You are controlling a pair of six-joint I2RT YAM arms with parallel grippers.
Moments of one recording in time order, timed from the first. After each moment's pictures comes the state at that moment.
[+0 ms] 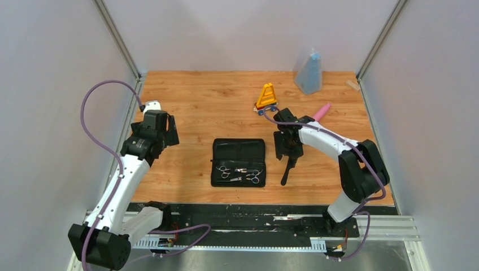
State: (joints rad) left arm -0.21 0.98 0.95 -0.77 -0.47 -0.30; right arm 0.51 1.66 1.12 -0.77 0.10 0.39
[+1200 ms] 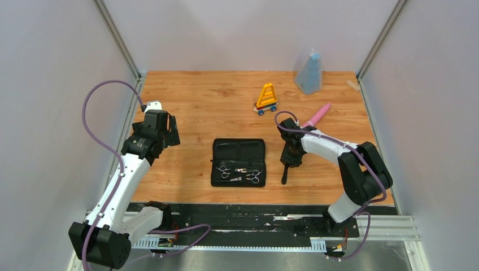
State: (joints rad) left arm -0.21 0.99 0.95 -0.77 -0.45 -0.30; right arm 0.49 1.62 0.93 -0.67 0.17 0.83
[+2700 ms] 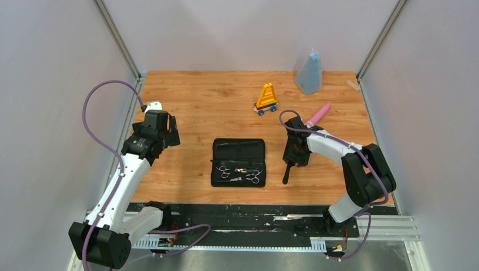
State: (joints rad) left arm -0.21 0.99 0.94 -0.77 -0.45 -0.30; right arm 0.43 1.59 0.90 -0.63 0.15 0.71
